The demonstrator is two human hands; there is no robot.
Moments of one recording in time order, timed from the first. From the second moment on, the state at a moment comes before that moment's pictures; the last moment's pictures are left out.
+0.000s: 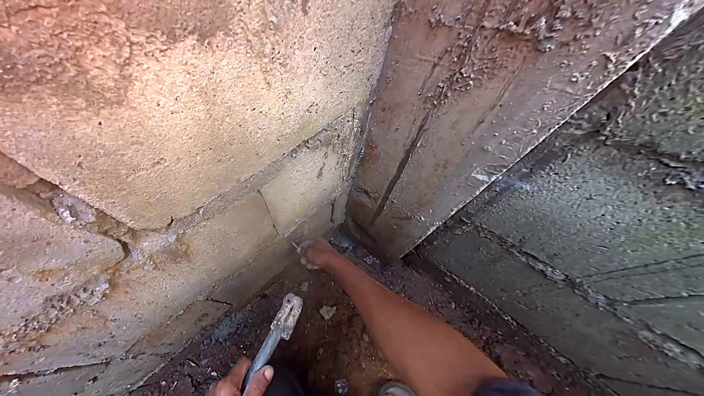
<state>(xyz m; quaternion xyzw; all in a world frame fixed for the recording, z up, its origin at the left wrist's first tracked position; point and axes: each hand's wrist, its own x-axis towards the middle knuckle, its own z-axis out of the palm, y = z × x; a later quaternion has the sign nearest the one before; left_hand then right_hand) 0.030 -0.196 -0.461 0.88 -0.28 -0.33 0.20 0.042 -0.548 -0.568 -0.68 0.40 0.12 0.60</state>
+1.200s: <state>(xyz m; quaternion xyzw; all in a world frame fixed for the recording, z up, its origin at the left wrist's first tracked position) 0.040 -0.338 -0.455 0.73 -0.51 -0.42 -0.18 0.059 -0.565 -0.561 -0.76 0.31 0.19 0.54</state>
